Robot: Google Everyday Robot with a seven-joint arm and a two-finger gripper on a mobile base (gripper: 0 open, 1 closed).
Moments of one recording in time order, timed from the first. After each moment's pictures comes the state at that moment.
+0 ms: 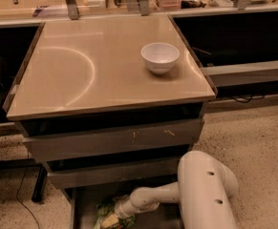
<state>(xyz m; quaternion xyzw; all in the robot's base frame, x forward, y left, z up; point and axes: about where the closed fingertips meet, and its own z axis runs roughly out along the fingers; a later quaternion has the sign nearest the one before) 0.476 0.143 0.148 -0.49 0.79 0.30 0.22</state>
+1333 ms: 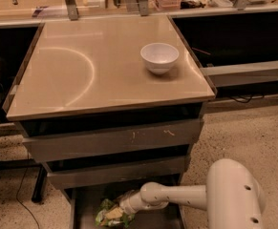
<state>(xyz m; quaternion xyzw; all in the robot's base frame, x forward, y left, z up) 0.481 0.125 0.203 -0.46 0.78 0.35 0.24</state>
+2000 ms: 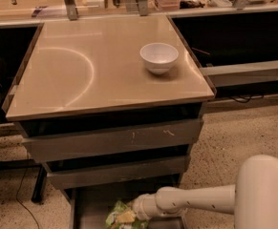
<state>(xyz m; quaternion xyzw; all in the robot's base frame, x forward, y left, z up) 0.452 0.063 0.268 -0.40 0.82 0.33 0.24</state>
